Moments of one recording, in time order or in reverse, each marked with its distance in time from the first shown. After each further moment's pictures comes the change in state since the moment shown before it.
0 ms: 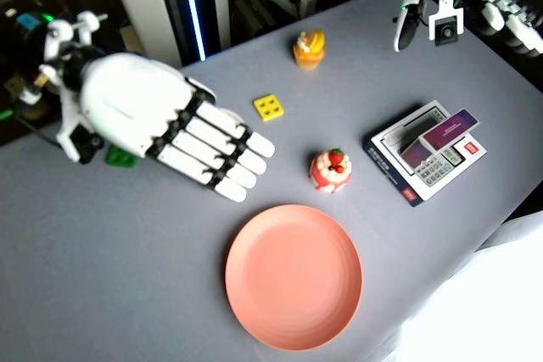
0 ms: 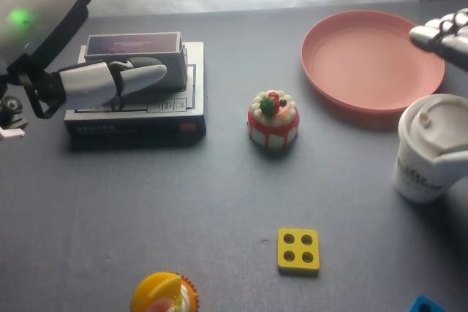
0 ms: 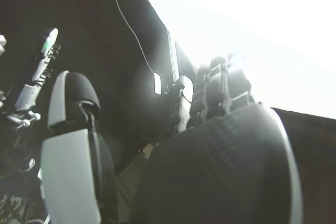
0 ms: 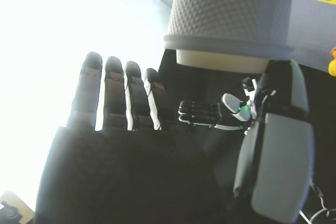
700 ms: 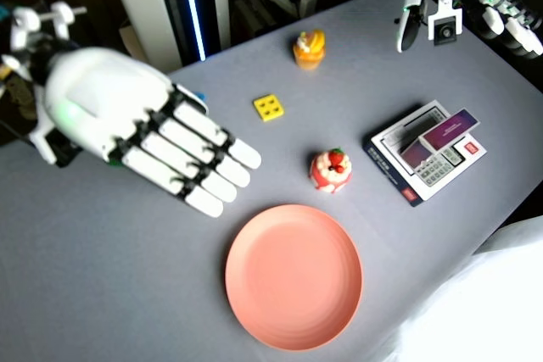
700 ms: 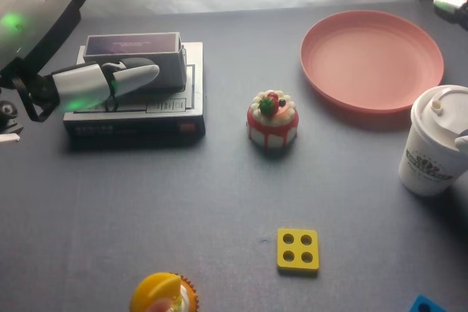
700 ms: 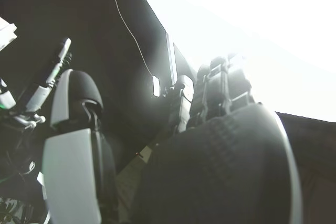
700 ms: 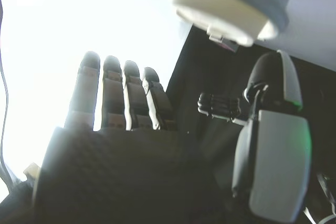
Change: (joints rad) left arm 0.021 0.004 0.000 -0.016 -0.014 -0.011; right arm -0.026 0.084 -0.060 -0.026 0.117 0.012
